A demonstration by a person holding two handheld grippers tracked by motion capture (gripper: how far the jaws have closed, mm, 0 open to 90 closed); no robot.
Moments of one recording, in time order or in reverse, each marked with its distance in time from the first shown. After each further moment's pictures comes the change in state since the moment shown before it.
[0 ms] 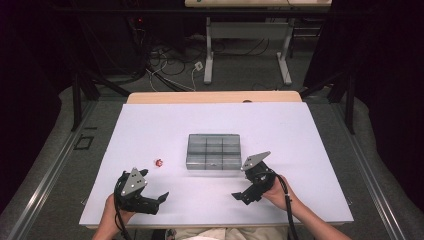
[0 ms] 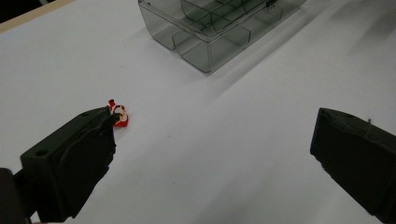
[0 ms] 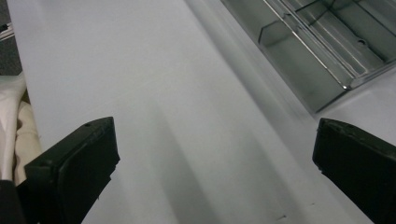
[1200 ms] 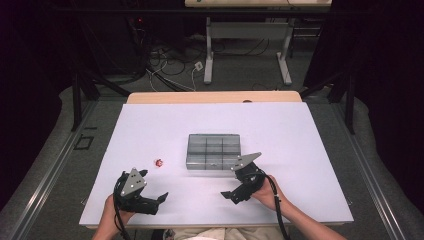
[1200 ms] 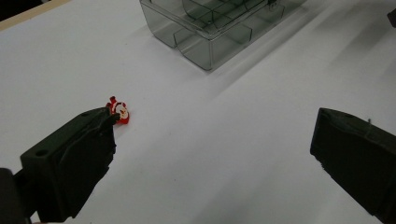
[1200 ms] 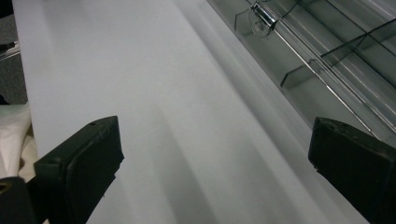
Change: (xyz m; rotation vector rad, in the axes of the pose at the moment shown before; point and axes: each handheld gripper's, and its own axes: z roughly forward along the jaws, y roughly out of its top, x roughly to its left) left arm 0.000 -0.001 0.000 0.000 0.004 -0.002; right arm 0.012 0.015 0.019 -0.066 0.005 0.000
